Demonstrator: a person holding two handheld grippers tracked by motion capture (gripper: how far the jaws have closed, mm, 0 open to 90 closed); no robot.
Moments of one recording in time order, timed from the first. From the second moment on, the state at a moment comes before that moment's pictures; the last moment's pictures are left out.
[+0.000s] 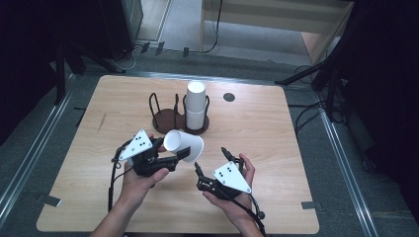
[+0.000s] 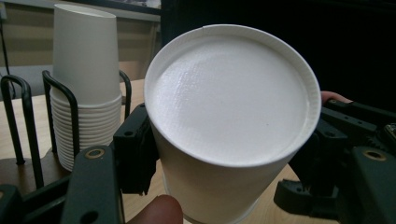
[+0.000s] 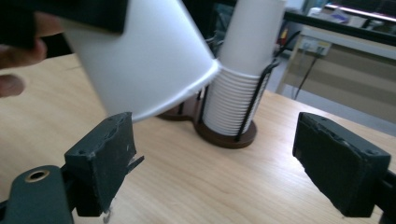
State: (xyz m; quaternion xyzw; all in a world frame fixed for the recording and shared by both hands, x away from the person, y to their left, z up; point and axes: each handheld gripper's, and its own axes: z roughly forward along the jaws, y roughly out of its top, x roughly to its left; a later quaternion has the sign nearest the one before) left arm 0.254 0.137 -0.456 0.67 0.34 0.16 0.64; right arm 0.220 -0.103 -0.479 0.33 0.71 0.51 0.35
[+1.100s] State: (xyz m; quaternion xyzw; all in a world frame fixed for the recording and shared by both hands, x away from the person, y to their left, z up) left arm 0.258 0.129 -0.477 0.61 0.31 0.22 0.69; right arm 0.229 -0.111 -0.458 0.53 0.57 0.62 0.13
